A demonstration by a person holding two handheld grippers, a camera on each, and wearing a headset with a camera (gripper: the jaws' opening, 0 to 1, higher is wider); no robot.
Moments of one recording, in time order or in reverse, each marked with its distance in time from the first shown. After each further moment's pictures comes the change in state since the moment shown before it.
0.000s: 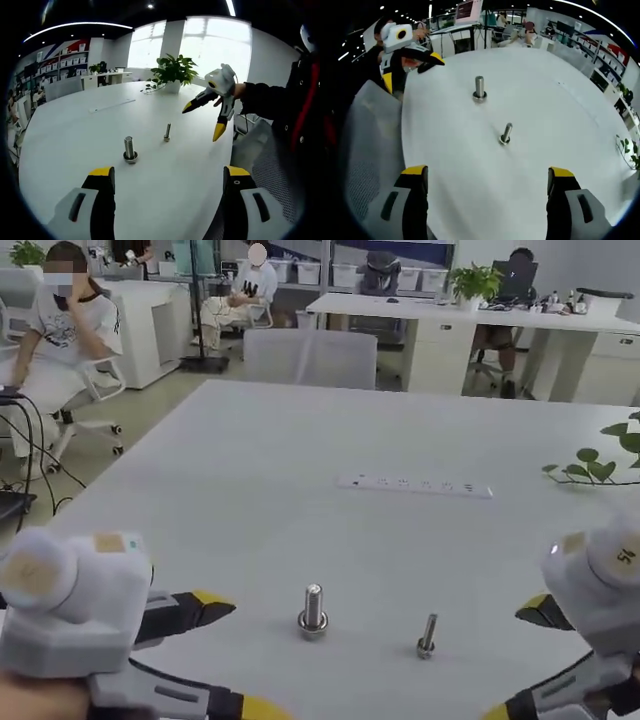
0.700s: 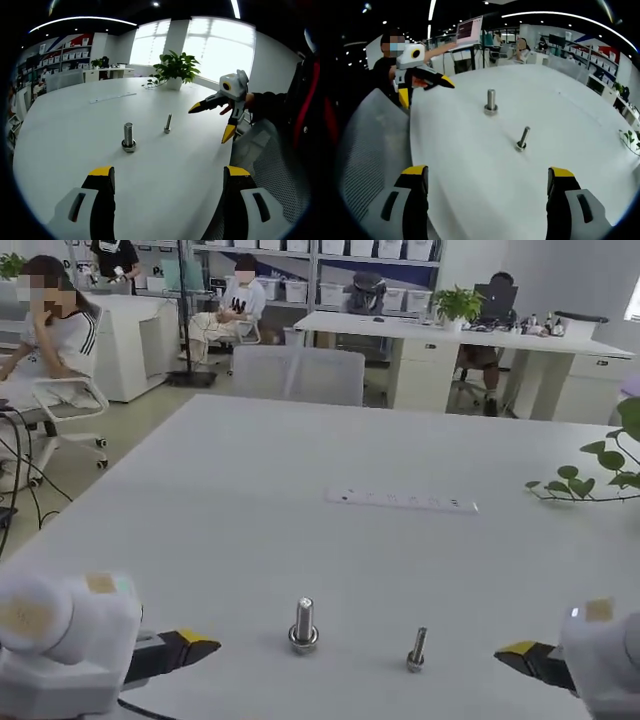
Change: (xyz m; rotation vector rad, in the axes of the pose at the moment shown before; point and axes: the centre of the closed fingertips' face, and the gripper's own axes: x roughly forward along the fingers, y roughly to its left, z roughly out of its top) left arm 0.005 0.007 -0.027 -0.056 0.015 -0.010; right arm 0.008 0.030 0.002 0.053 -0.183 0.009
